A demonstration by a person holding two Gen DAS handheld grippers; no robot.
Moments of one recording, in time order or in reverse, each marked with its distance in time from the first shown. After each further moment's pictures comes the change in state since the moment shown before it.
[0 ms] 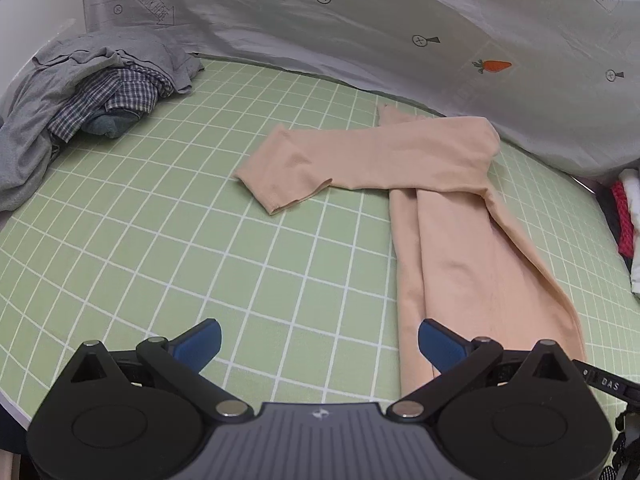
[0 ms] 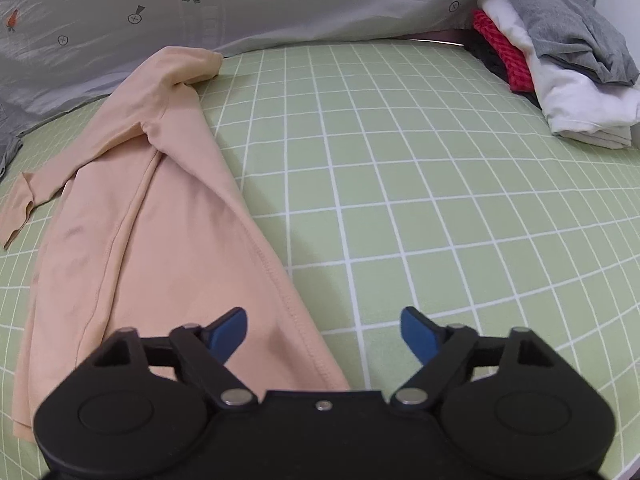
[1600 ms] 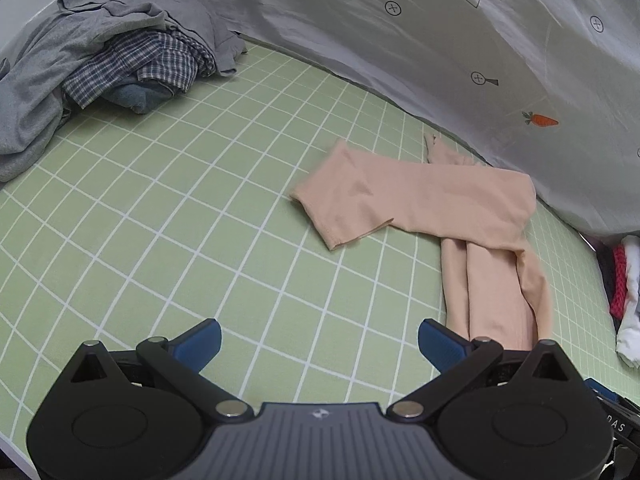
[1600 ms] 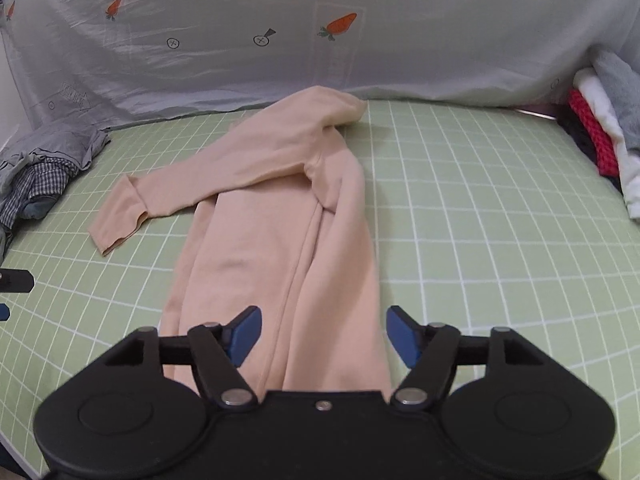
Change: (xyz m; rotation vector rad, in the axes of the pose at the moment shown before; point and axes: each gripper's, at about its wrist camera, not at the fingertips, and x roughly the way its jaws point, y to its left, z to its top) left arm 0.033 0.086 0.046 -0.187 0.002 -0.067; right arm -0.030 0.116 0.021 -0.147 -0.122 0.145
